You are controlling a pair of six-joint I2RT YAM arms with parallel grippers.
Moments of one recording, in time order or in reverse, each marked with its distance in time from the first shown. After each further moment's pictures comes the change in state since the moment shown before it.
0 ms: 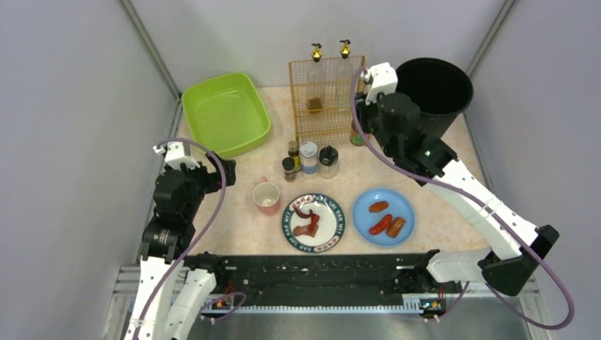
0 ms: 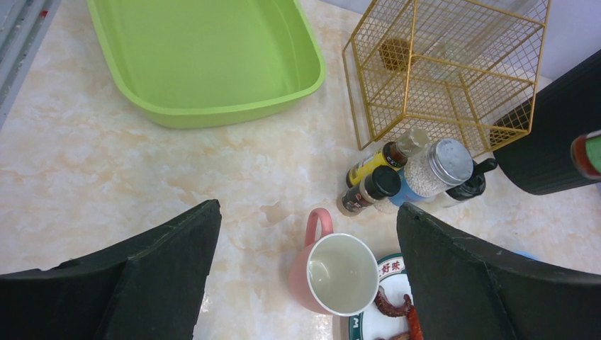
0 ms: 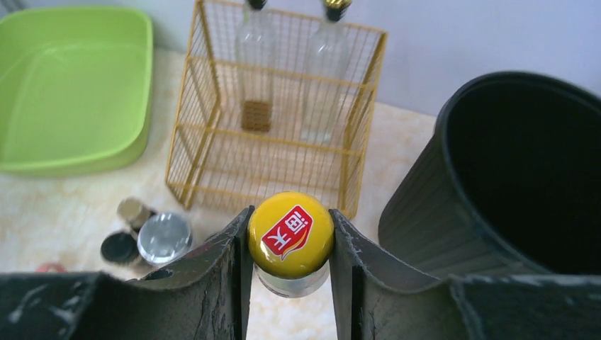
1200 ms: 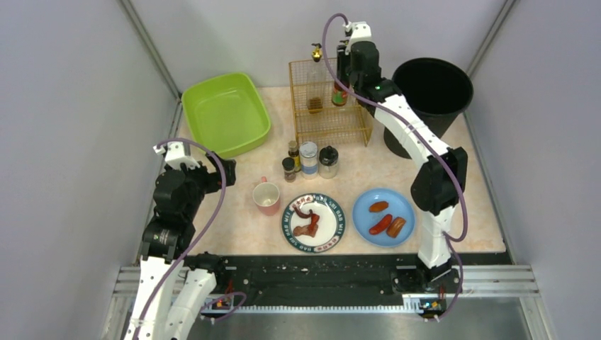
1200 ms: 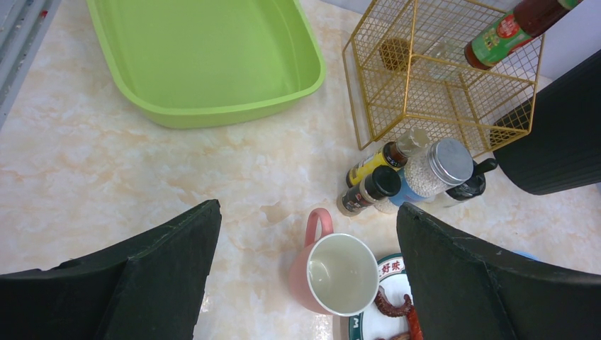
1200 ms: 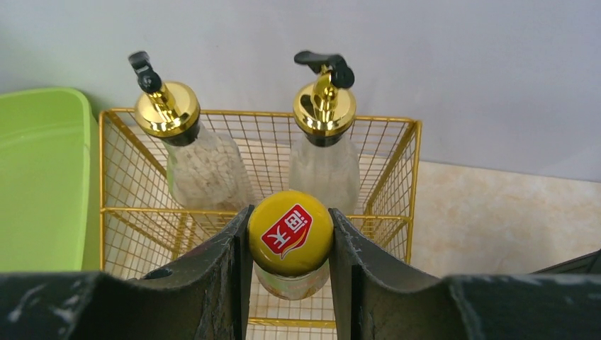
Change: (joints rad) left arm 0.000 0.000 0.000 0.000 0.000 0.000; right arm -0.297 0.764 0.626 0.166 -0.212 0.068
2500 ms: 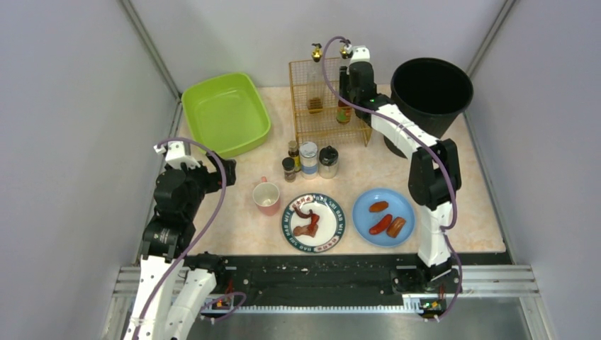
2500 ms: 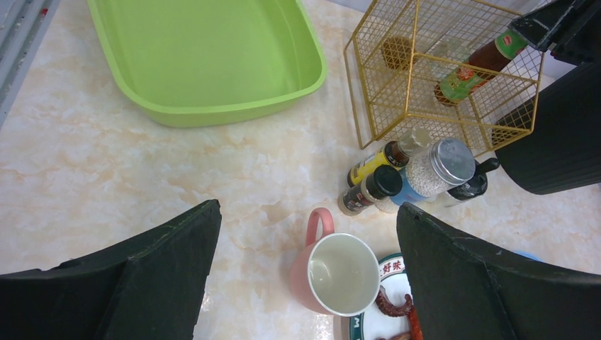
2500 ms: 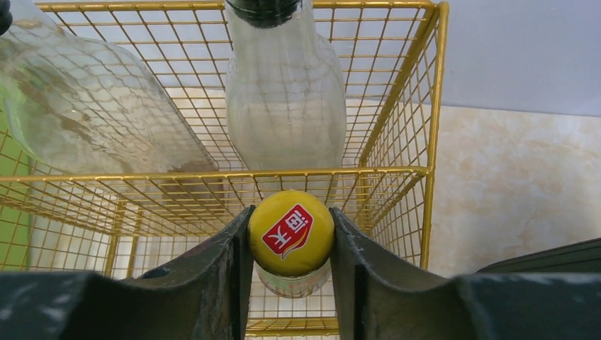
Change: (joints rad) left arm 0.000 0.006 0.000 0.000 -0.001 0.000; right arm -0.040 0.061 -0.213 0.150 0.005 0.041
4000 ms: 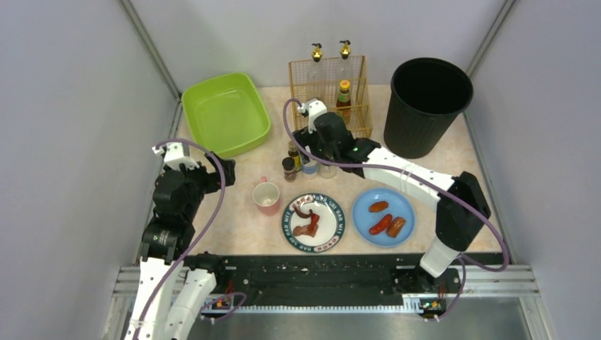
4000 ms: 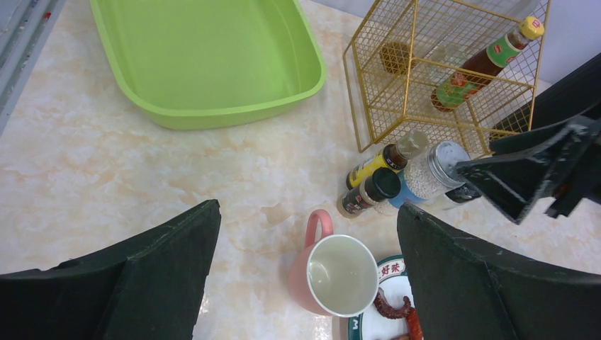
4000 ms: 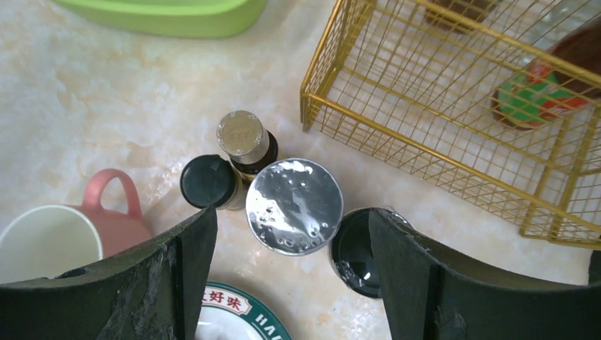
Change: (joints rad) left arm -0.001 -0.013 0.000 0.000 -0.006 -0.004; right arm 0.393 -0.428 -0.468 -0.138 -0.087 0.001
